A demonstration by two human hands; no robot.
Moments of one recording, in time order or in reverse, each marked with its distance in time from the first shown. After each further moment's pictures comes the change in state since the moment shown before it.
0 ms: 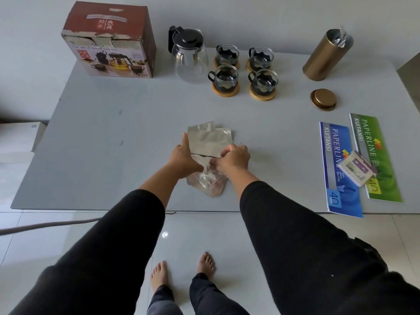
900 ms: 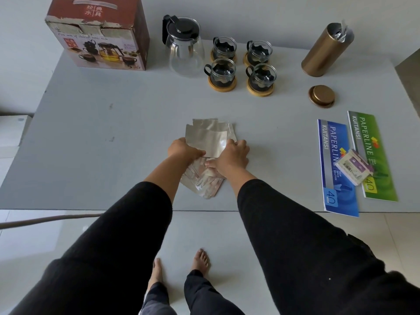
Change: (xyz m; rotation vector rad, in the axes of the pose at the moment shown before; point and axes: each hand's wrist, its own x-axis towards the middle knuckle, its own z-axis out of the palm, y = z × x) left_hand 0.015 0.016 0.011 -0.314 0.055 -0.202; right_hand 0.006 0.004 0.001 -0.284 0.023 -0.043
